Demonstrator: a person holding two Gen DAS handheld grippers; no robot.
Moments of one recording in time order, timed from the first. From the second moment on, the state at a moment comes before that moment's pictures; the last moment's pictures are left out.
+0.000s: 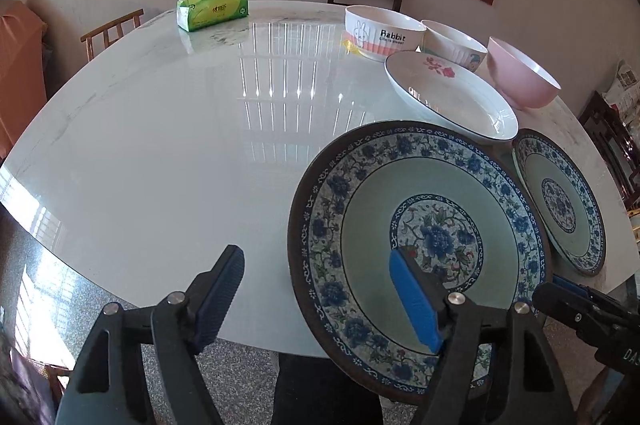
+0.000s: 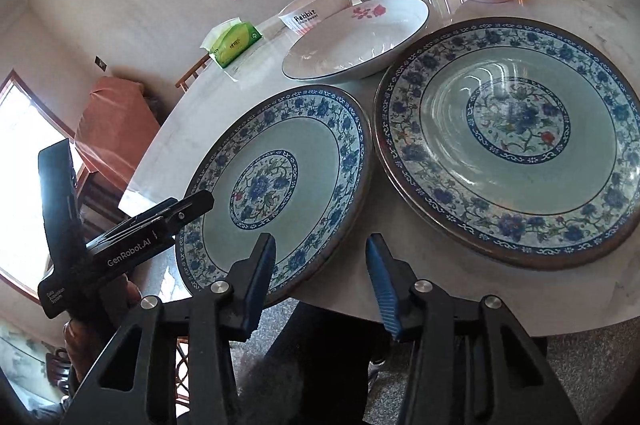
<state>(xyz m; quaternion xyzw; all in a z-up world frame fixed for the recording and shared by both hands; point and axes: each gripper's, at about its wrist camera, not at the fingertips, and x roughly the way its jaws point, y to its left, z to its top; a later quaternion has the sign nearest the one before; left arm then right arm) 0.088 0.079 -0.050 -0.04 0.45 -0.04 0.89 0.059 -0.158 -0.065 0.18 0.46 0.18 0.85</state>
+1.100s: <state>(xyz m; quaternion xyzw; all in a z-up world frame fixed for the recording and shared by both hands) 0.147 0.206 -0.042 -0.14 0.42 0.01 0.89 0.168 -0.040 -0.053 0.08 0.45 0.21 0.86</state>
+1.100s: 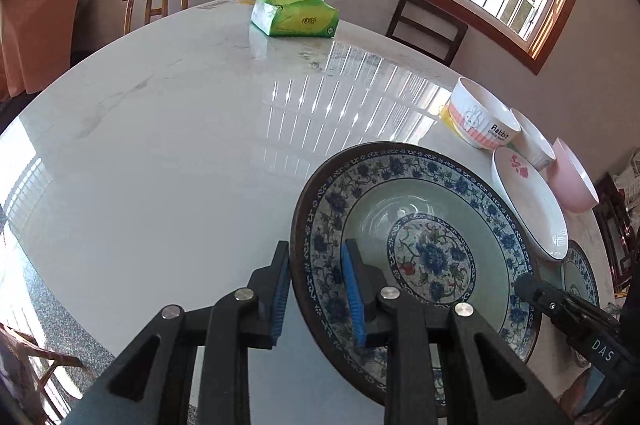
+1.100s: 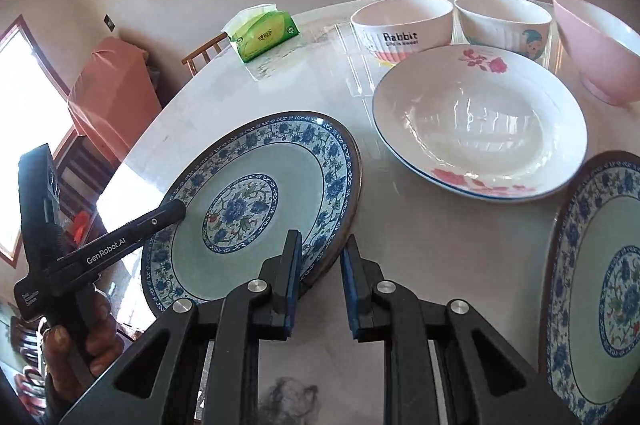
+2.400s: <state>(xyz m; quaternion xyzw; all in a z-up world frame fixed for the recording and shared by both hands) 0.128 -0.042 -0.035 -0.16 0.46 -0.25 0.84 0.048 -0.344 -0.026 0.17 0.38 0.04 0.91</state>
